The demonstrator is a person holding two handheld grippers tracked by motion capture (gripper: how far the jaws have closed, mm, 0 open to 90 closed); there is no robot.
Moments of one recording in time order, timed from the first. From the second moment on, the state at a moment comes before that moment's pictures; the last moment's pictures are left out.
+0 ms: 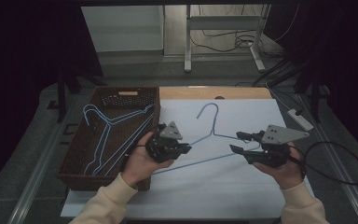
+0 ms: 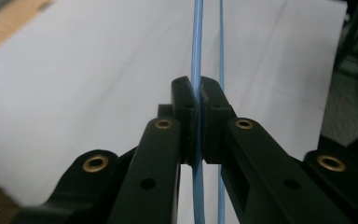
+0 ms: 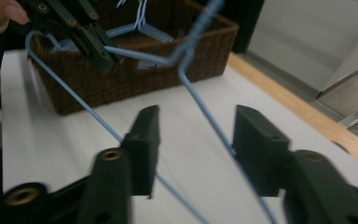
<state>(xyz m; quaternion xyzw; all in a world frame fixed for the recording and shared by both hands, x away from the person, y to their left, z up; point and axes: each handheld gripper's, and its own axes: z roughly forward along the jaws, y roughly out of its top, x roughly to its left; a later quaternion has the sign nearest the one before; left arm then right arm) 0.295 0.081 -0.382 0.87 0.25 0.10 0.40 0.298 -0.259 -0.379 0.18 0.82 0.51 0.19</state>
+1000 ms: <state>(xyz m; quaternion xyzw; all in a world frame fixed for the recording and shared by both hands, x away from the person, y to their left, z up) 0.266 0.280 -0.373 0.74 0.45 0.20 0.46 0.308 -0.284 -0.437 0.28 0.83 0.46 0.16</state>
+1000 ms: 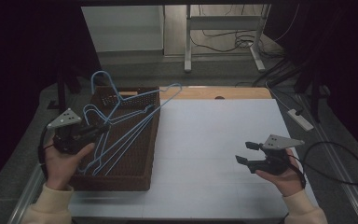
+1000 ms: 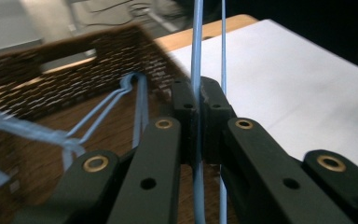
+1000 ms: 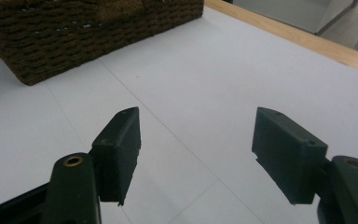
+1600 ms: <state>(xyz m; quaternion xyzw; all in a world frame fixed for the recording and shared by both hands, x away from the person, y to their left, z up) 0.279 0.308 -0.405 0.72 0.53 0.22 0.39 0.311 -0.286 -0.452 0.28 0.84 0.44 0.15</state>
